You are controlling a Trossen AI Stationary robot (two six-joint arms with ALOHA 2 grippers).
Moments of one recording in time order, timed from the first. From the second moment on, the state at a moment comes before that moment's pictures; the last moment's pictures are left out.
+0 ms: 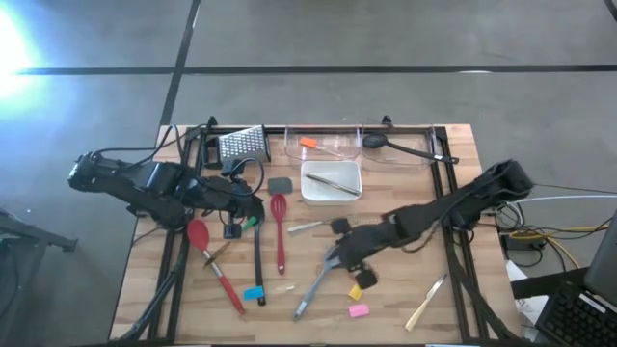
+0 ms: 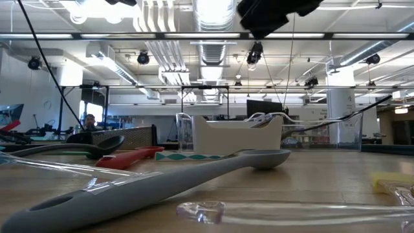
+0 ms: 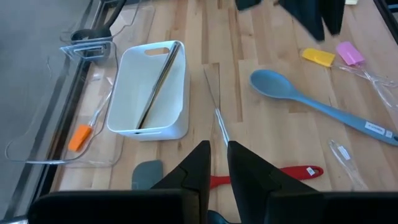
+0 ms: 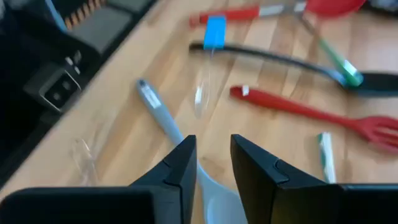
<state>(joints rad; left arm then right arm) -0.24 1.07 1.23 -0.88 -0.32 -0.05 0.35 1.58 1.10 -0.22 -0.03 -0.04</state>
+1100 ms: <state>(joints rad) -0.24 1.07 1.22 -0.90 -0.32 -0.03 0.35 2.22 1.66 -0.79 -0.09 -0.14</state>
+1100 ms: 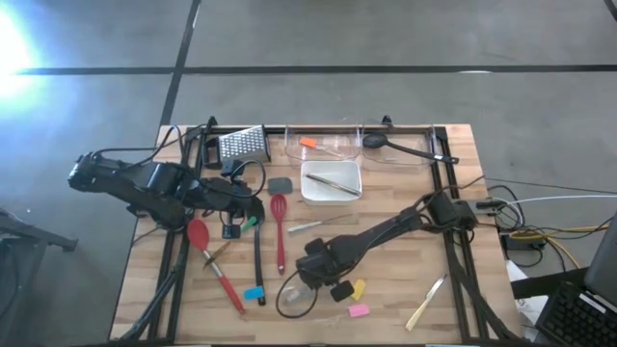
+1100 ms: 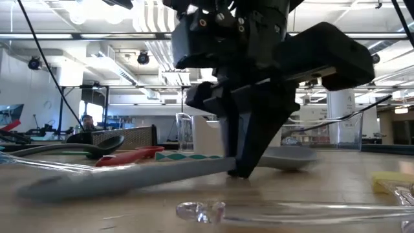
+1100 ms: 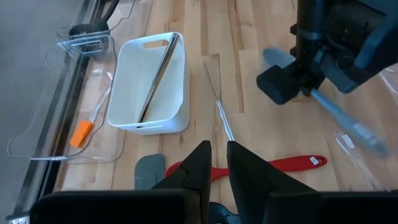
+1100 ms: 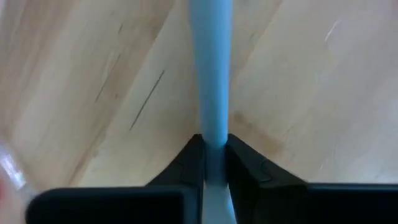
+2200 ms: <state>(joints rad) -0.23 1.09 0.92 -0.01 -0.32 0.33 0.48 1.06 0.69 0.53 0.37 -0.27</state>
